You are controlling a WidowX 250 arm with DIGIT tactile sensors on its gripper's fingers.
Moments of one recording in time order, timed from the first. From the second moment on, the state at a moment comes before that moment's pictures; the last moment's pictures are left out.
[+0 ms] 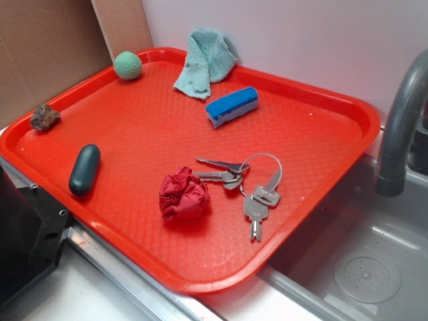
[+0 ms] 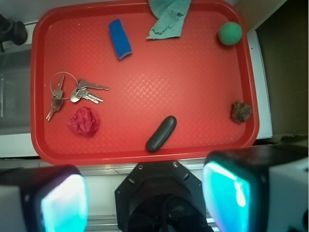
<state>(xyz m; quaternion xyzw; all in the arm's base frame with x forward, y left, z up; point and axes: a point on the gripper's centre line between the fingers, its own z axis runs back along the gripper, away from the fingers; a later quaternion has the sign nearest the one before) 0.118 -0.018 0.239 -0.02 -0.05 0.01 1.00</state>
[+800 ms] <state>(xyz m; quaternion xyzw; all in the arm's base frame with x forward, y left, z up) 0.203 0.046 0.150 -0.03 -0.10 0.26 0.96</state>
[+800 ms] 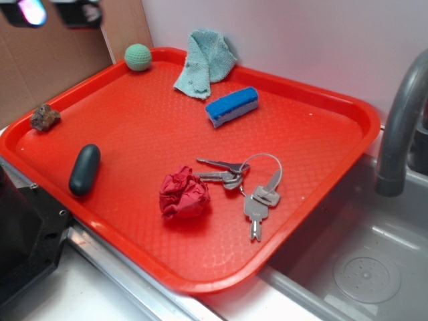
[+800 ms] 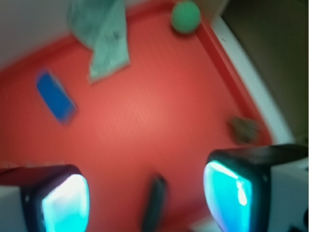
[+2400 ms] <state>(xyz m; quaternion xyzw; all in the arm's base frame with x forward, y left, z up) 0.316 0.181 0.023 0.09 -0.13 0.40 0.90</state>
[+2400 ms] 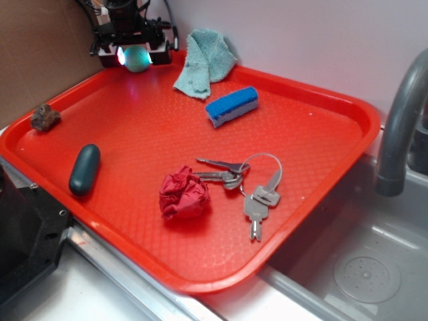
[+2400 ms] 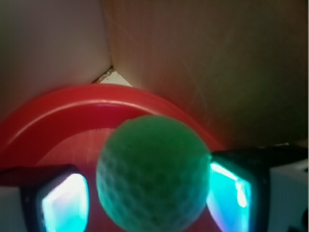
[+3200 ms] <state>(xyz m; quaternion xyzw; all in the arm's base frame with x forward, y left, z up) 0.320 0.152 0.065 0.07 -0.15 0.36 0.92</state>
